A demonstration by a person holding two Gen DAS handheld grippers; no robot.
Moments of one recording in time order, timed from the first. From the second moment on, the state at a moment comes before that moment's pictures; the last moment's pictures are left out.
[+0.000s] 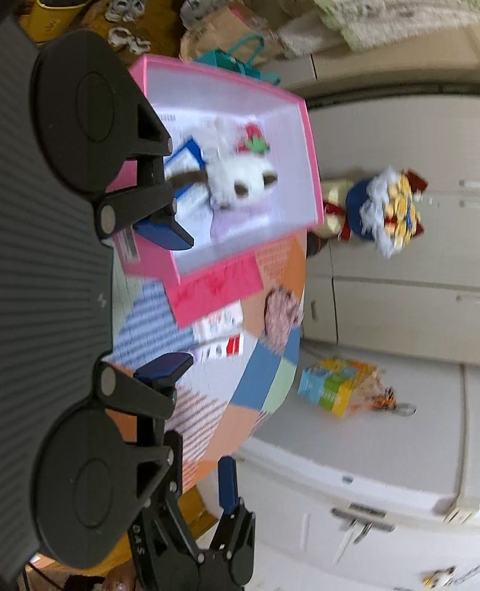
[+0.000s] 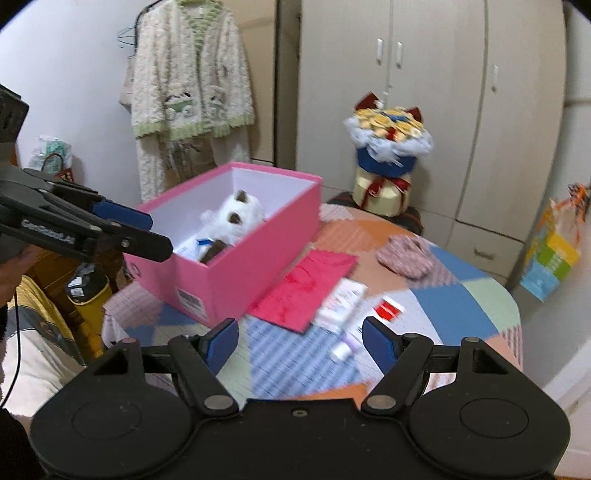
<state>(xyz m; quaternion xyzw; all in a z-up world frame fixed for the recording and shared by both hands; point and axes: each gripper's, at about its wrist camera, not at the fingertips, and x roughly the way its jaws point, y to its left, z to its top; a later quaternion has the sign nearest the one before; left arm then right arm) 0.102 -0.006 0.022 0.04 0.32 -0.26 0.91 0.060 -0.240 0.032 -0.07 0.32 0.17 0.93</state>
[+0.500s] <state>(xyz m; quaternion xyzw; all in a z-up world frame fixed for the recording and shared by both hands) 0.108 -0.098 -0.006 0.07 0.29 -0.30 0.91 0.096 -0.314 0.012 -0.02 0.32 0.15 0.93</state>
